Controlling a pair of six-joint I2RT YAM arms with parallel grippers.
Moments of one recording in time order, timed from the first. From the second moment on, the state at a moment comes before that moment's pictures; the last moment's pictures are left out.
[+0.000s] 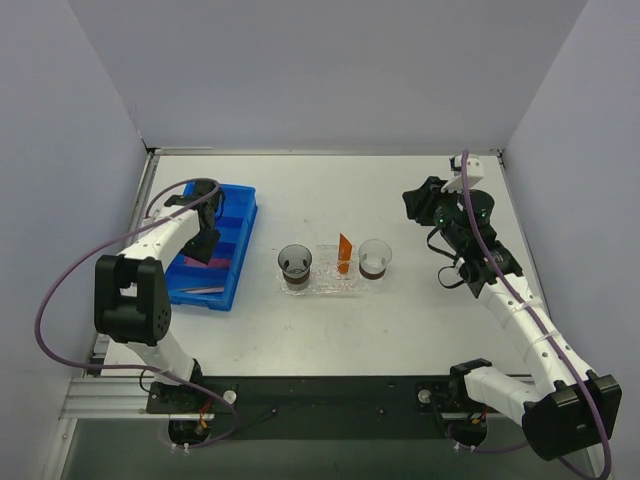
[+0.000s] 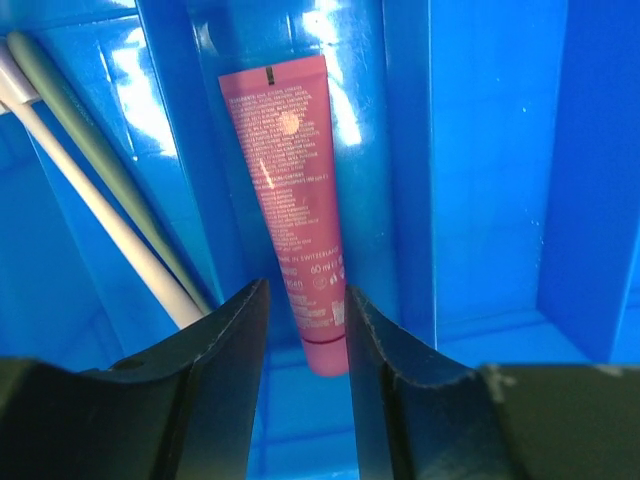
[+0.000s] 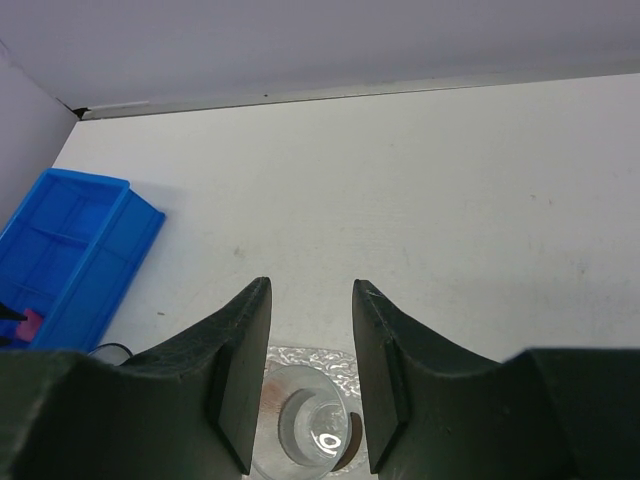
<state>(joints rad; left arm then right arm) -0.14 1.68 1.24 -0.94 -0.45 -1.42 0.27 1.05 0.88 -0.01 -0.01 0.32</state>
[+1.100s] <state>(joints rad) -0.10 1.78 1.19 -0.82 -0.42 -1.34 0.26 1.05 0.87 -0.01 -0.02 0.34</state>
